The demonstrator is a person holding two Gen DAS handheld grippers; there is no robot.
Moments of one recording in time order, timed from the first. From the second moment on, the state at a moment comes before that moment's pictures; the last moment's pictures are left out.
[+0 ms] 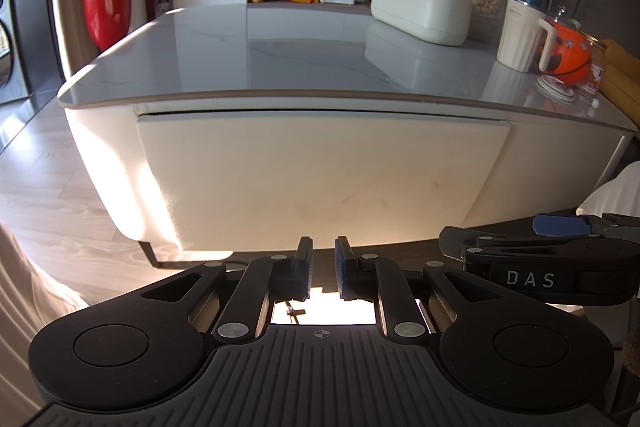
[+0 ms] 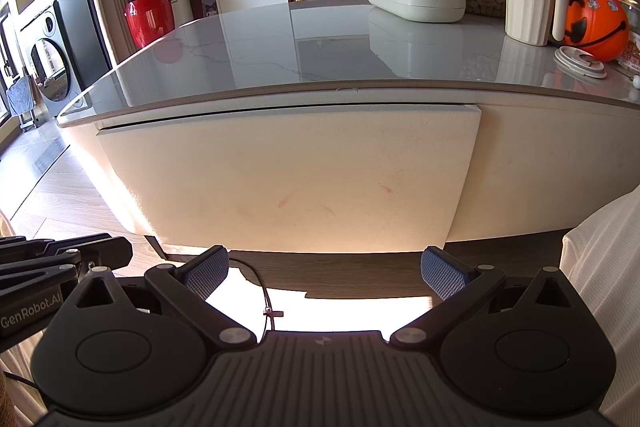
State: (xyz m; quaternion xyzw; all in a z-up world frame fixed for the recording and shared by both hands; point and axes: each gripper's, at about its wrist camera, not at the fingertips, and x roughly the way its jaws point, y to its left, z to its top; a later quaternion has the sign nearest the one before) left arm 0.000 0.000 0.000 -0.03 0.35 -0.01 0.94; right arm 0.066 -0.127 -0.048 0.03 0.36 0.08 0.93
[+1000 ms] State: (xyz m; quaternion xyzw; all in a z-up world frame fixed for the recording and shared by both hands) left arm 0.005 0.010 -0.001 -0.05 0.35 -0.03 0.94; right arm 0.066 -0.128 -0.050 0.04 0.37 0.09 0.93
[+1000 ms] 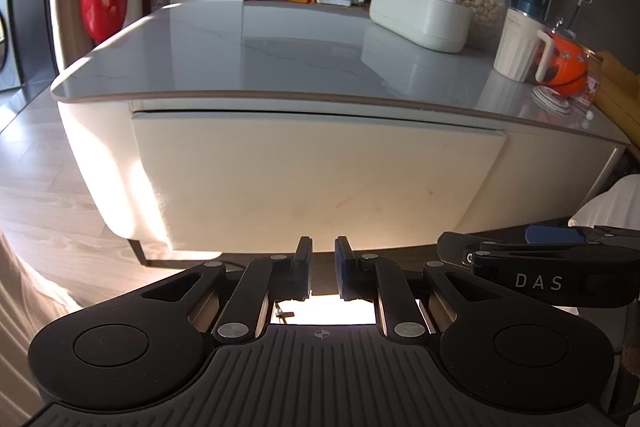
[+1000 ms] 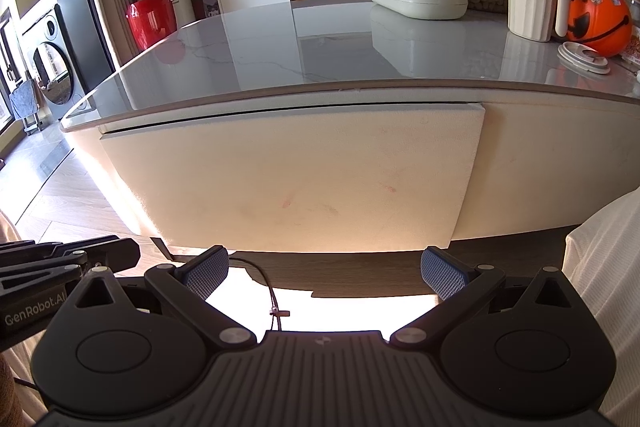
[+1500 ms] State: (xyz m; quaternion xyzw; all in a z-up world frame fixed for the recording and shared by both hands) left arm 0.042 0.046 -0.011 -0.15 0.35 -0.12 0.92; right arm 0.100 -0.127 -0.053 0.06 0.41 0.12 0.90
